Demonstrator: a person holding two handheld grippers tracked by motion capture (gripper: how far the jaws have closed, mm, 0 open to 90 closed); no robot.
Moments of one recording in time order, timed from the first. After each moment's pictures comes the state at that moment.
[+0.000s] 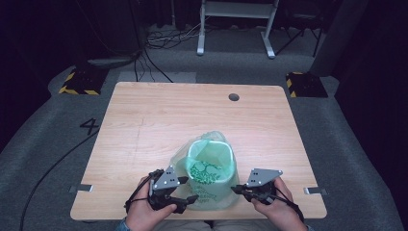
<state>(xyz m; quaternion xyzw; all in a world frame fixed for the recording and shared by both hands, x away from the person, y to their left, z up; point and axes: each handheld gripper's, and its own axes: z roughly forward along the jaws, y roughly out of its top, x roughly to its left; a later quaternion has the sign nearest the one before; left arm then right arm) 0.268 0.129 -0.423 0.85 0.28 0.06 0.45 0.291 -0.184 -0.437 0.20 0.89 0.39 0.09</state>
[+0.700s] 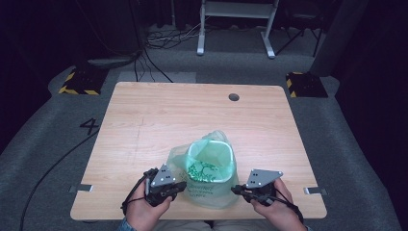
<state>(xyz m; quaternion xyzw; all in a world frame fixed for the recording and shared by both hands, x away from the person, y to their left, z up) 0.272 0.142 -0.431 0.86 0.32 0.08 0.40 0.288 -0.183 -0.434 0.19 0.89 0.40 0.09</state>
